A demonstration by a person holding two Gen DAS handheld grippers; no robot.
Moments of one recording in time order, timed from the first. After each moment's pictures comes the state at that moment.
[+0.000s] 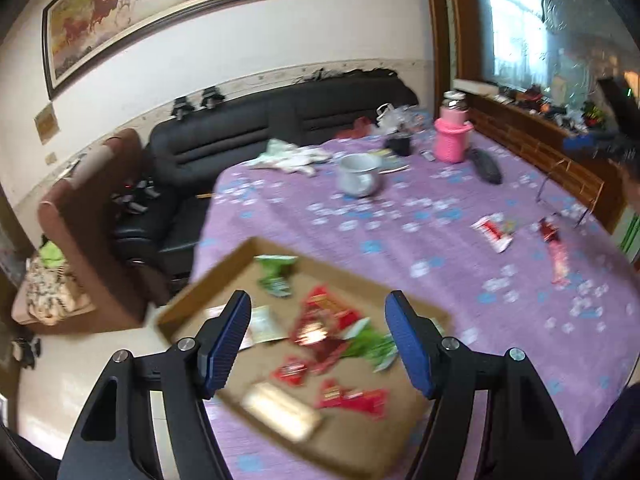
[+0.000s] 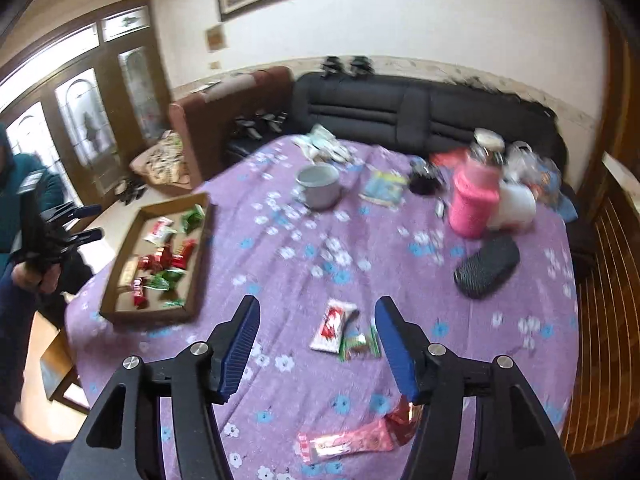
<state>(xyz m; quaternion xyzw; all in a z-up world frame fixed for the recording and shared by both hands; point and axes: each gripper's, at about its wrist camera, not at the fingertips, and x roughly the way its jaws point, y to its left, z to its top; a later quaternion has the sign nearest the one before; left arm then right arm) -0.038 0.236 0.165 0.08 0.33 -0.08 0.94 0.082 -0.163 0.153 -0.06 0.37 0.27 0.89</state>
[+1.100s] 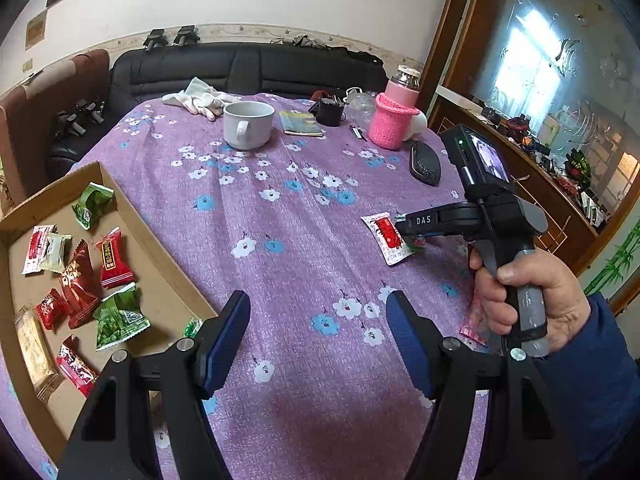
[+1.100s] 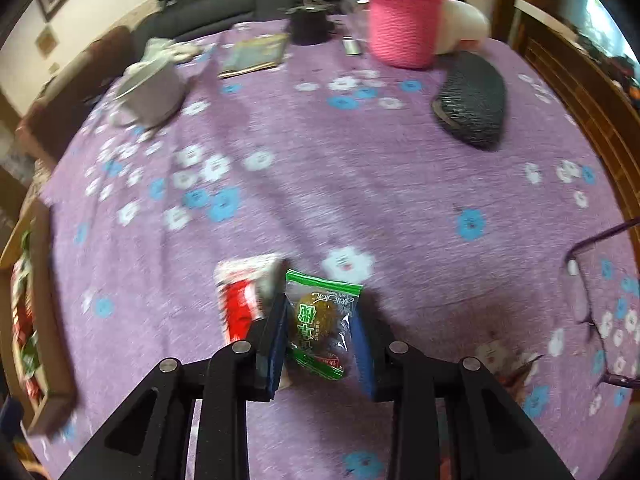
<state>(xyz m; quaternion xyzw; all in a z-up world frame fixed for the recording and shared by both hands) -0.012 0.086 0.090 -0.07 0.39 -0.12 0.91 0.185 -0.120 0.001 0.03 0.54 0.11 0.83</state>
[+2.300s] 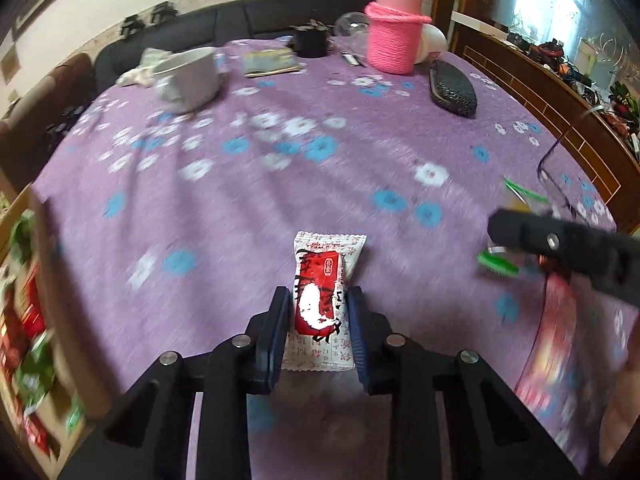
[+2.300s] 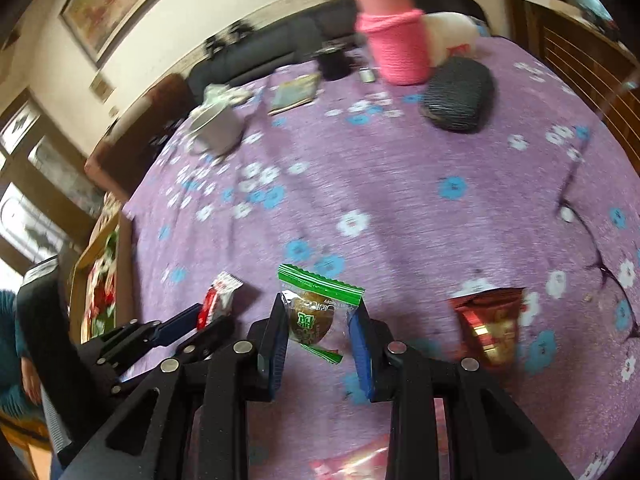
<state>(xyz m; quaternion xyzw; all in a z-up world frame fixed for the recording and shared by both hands) 0.077 -0.002 0.021 0.03 0.47 -0.07 0.88 0.120 -0.160 0.021 0.11 0.46 0.19 0.86</state>
